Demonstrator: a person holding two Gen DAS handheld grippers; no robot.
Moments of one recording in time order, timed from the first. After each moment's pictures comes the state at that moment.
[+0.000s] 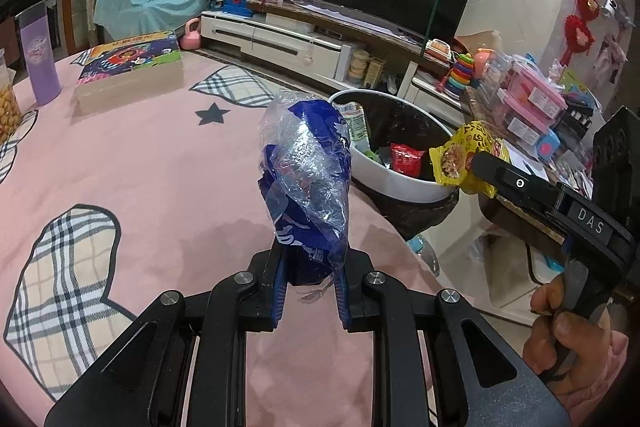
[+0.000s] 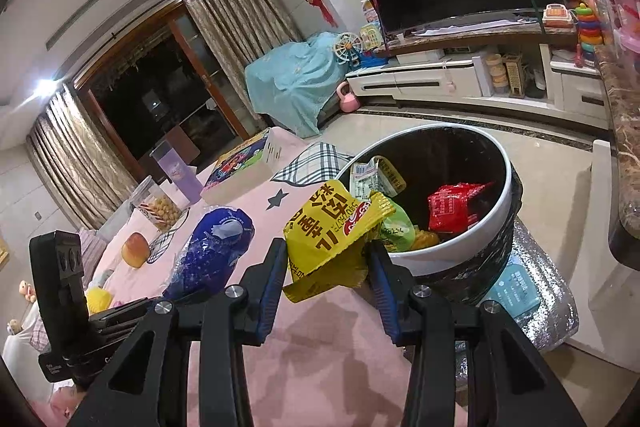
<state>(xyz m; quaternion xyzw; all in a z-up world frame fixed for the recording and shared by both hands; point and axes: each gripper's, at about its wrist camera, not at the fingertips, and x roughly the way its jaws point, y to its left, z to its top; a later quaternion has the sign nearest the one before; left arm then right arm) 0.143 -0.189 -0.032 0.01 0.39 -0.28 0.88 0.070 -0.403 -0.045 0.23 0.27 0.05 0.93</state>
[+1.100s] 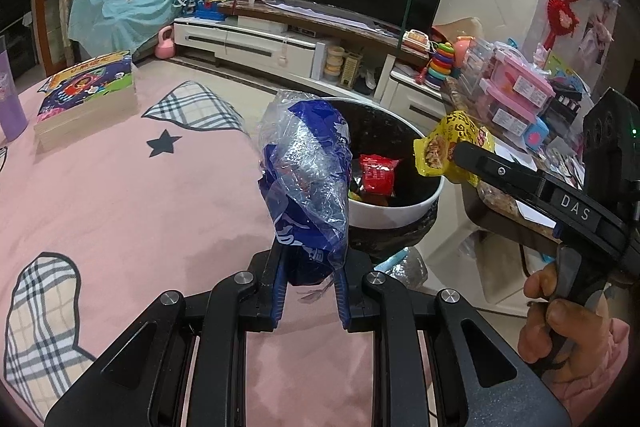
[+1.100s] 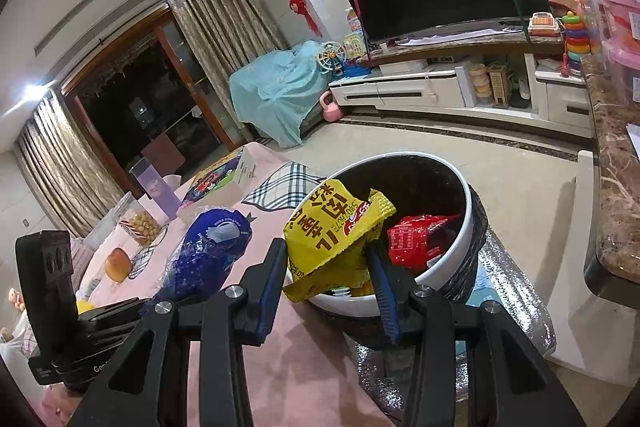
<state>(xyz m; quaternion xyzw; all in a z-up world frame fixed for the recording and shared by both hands) 0.160 -0.236 -0.025 0.04 0.39 -0.32 0.87 0.080 -0.431 -0.037 0.22 0.26 0.02 0.94</state>
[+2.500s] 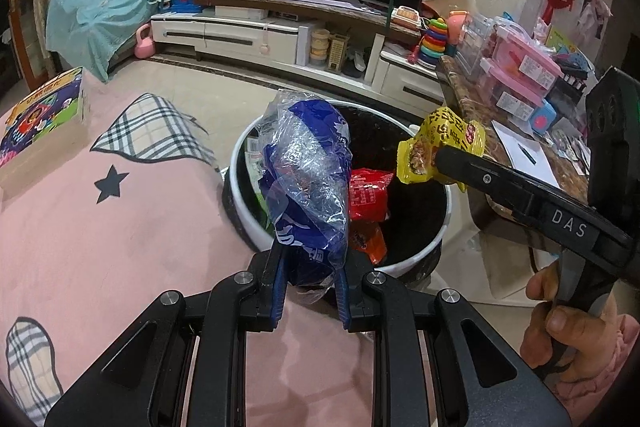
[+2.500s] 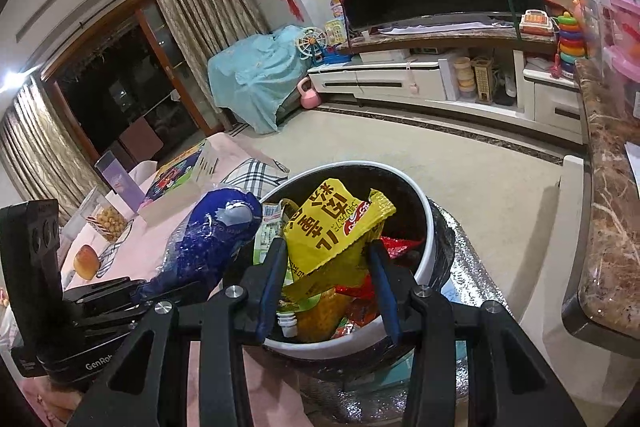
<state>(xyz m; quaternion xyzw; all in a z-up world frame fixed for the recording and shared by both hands) 0.203 -0.307 -0.031 0.08 0.40 -0.33 0.85 0.119 -0.465 -0.043 0.20 0.30 -0.01 0.93</state>
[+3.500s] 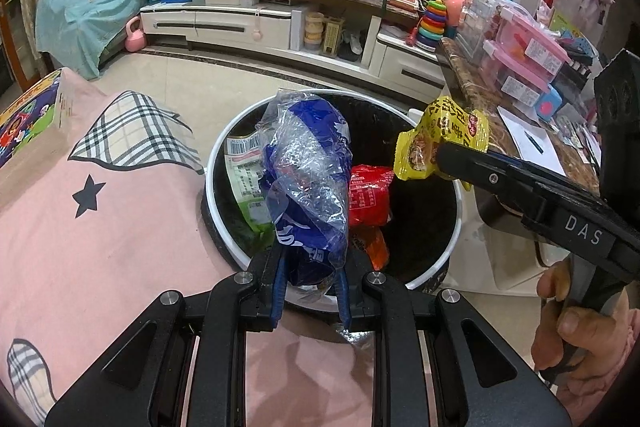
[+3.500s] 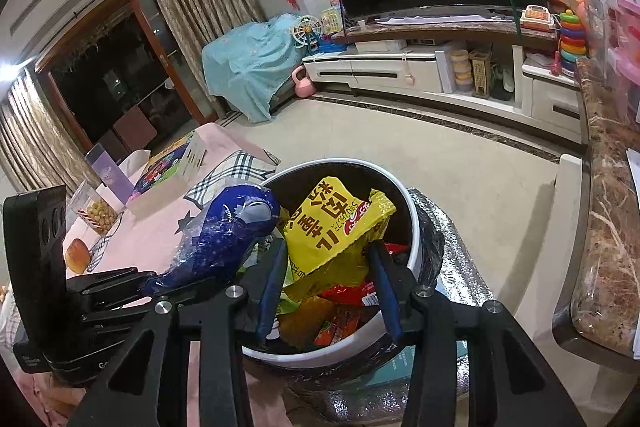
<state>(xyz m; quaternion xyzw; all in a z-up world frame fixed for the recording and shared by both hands) 0.221 -0.332 -0.043 0.10 0.43 -0.34 0.83 0.135 -0.478 -0.048 0.19 0.33 -0.01 0.93</state>
